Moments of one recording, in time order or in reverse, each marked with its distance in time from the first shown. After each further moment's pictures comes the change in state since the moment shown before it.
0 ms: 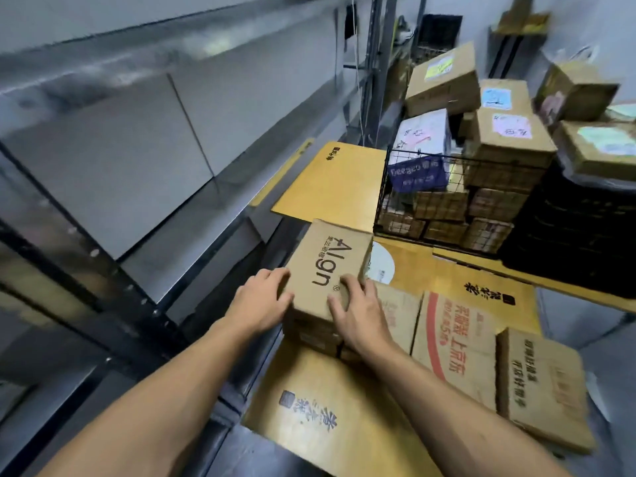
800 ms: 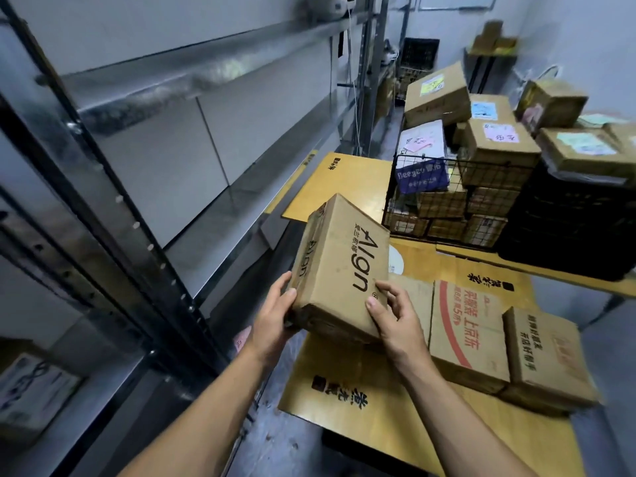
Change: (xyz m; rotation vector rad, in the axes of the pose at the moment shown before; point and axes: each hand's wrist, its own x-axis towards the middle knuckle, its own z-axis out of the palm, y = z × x) left_hand -0.096 -0.022 -0.017 -1.413 -0.079 -0.075; right_hand -0.089 -0.028 -0.002 0.809 0.130 0.067
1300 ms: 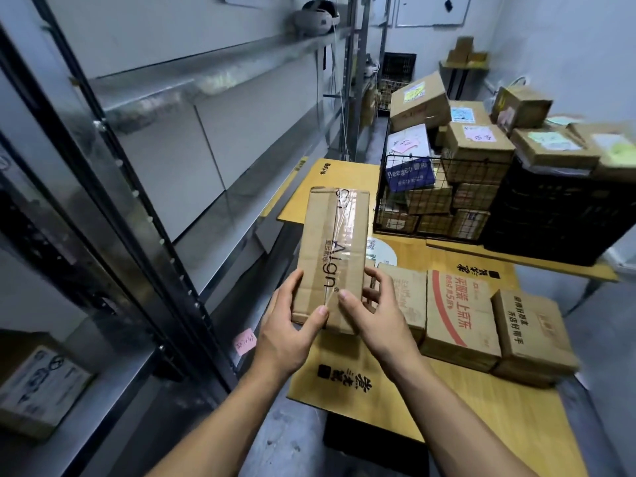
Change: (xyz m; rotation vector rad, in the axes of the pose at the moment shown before) left_hand -0.060 0.003 0.003 0.634 0.119 0.444; right_hand -0.052 -0.024 0.038 -0.136 -0.039 -0.114
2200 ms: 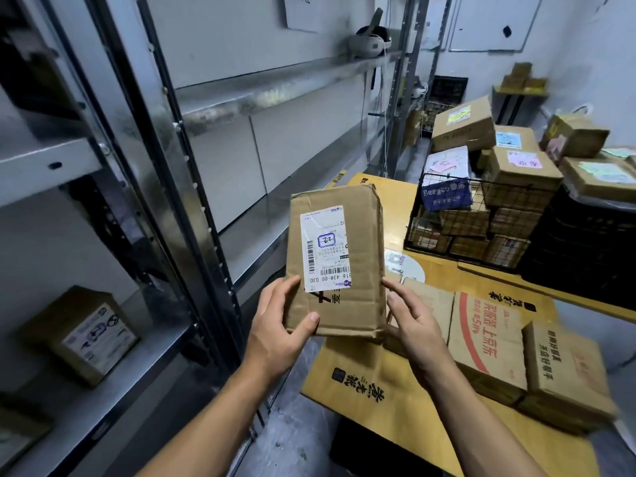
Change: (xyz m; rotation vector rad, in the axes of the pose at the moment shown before) left_hand -0.027 0.004 -0.037 0.095 0.159 0.066; right_hand 0.007 0.016 -0.029 0.104 -0.134 -0.031
